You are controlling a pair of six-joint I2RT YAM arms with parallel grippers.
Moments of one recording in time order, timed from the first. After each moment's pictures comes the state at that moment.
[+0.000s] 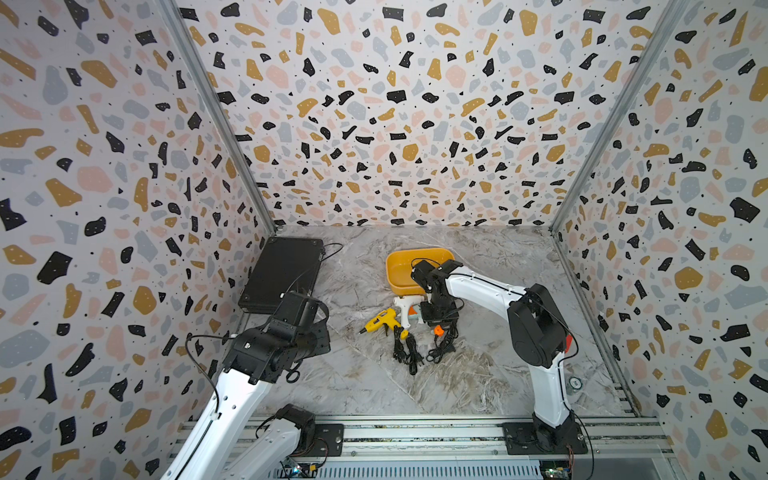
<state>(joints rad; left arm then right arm) -0.37 0.81 1.02 -1.24 -0.11 -0.53 0.73 2.03 1.63 -1.16 -0.04 0.55</state>
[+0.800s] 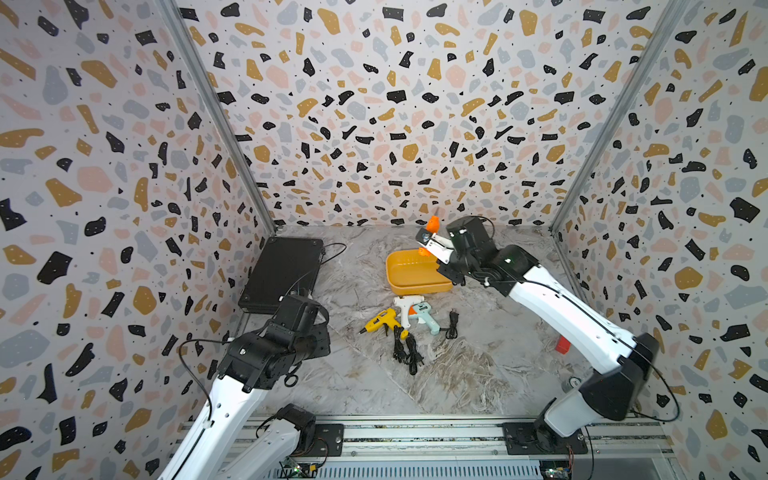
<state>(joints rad) -0.42 0.80 1.06 -1.26 -0.15 -0.53 0.74 1.66 1.71 -0.75 0.25 -0.64</state>
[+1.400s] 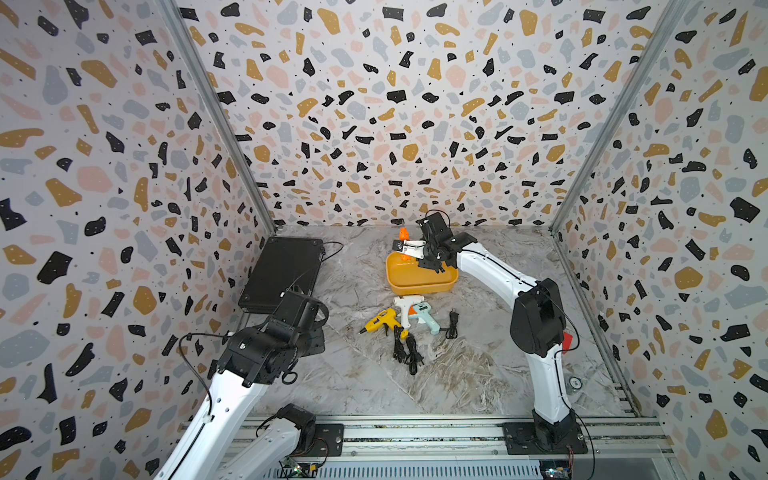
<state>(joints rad) -0.42 0.83 1.09 -1.32 -0.27 -0.55 0.60 2.15 1.95 -0.62 0.10 -0.95</state>
